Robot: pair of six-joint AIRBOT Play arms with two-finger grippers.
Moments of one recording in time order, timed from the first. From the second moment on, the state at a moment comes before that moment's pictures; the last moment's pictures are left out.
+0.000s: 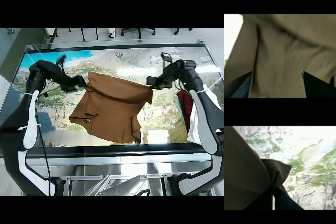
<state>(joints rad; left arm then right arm) -0.10 -1.83 1.80 -2.05 1.35 1.55 0.06 -1.71 1.67 1.77 -1.15 -1.45</state>
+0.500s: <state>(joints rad) -0.47 -1.41 0.93 -2.16 1.10 1.47 -0.13 -1.72 1.67 1.89 -1.22 -1.50</state>
